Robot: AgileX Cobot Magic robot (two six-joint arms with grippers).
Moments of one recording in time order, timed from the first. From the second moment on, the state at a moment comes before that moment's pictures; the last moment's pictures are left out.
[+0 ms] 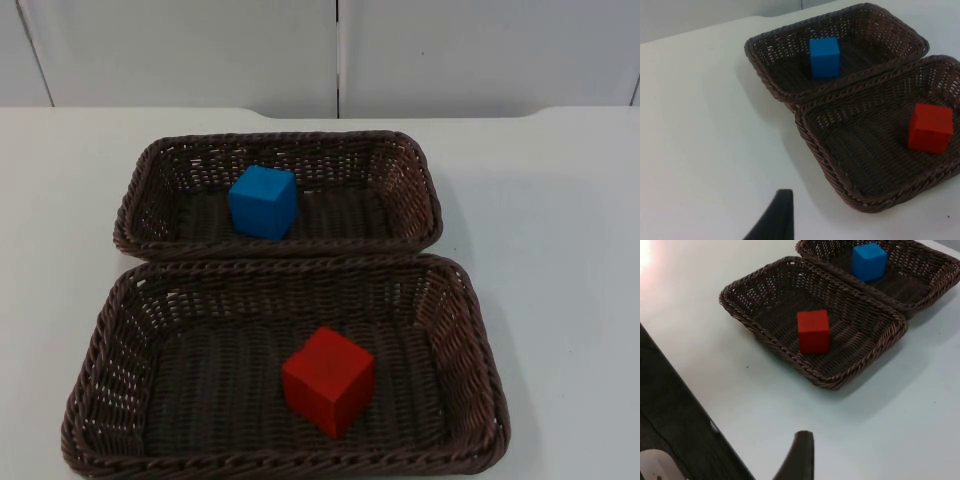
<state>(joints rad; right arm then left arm) 0.89 0.07 -0.53 -0.04 1.06 0.01 -0.36 0.00 -0.50 -0.05 1.07 0.05</state>
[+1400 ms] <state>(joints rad) 0.90 0.00 -0.52 -0.02 1.08 0.00 -0.36 0.00 -0.50 -0.05 1.07 0.05</state>
